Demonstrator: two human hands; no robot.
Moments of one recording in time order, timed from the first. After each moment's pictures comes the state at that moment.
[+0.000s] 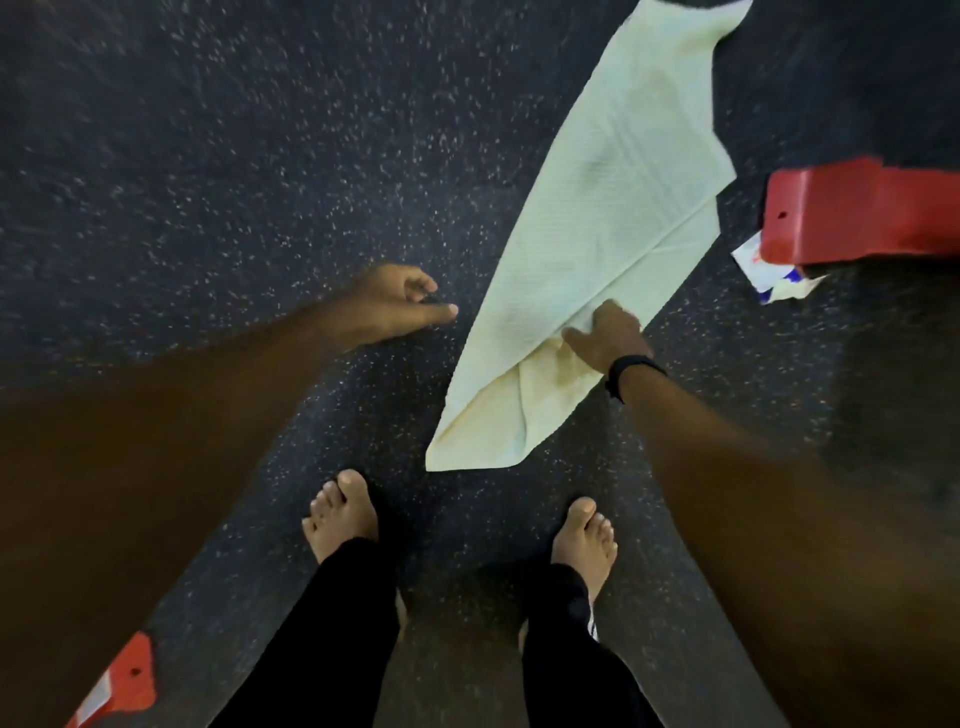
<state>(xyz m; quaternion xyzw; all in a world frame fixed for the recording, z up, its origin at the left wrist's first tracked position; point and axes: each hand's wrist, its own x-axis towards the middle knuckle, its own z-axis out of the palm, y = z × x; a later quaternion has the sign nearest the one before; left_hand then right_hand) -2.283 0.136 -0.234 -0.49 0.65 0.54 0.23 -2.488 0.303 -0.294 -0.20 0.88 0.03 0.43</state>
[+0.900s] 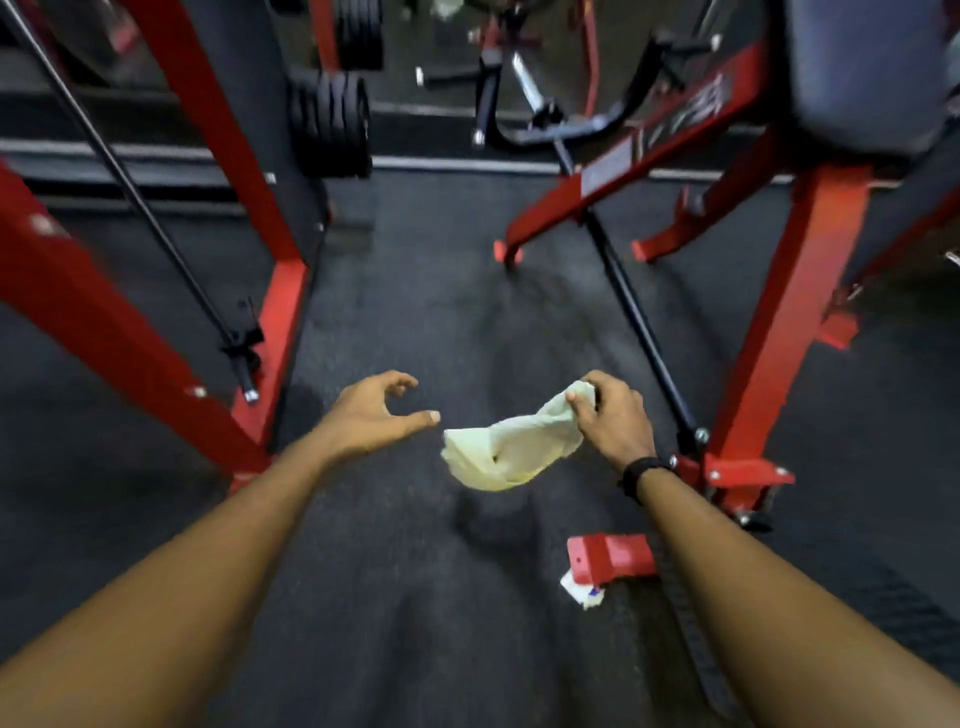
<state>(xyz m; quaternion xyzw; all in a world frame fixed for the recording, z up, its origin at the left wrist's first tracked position) -2.390 0.027 0.415 -0.44 0.79 0.42 -0.04 -2.627 0.190 0.398 -0.33 0.88 -0.31 0.14</state>
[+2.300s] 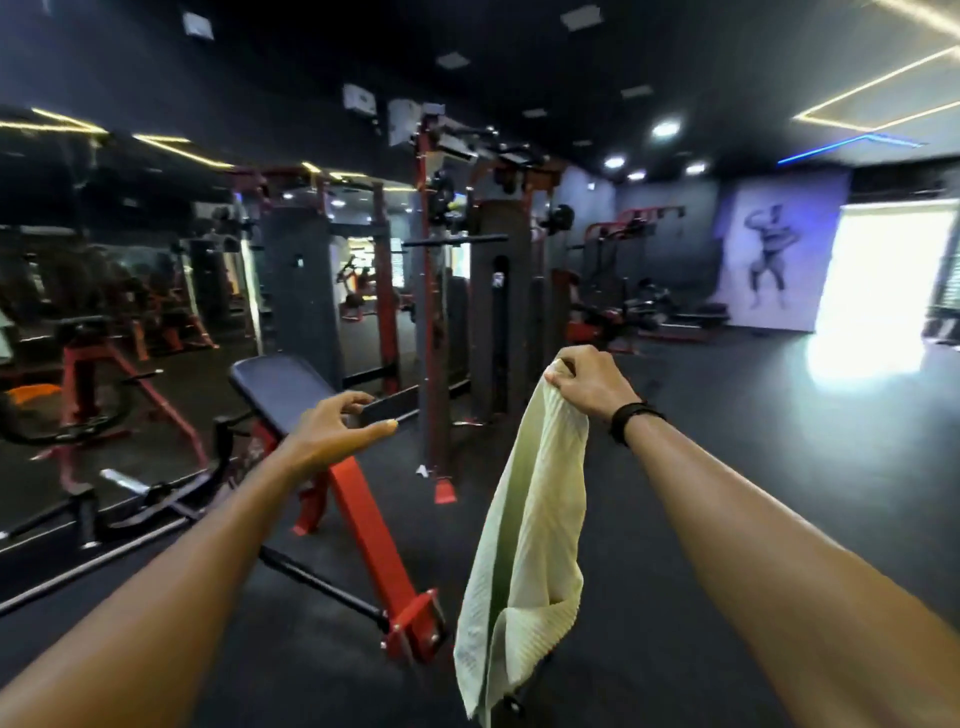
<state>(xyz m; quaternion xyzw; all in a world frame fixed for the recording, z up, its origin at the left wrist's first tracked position) -2.385 0.420 0.893 0.02 0.91 0.40 -0.15 -2.448 0.742 0.925 -0.11 0.91 -0.32 -0.23</state>
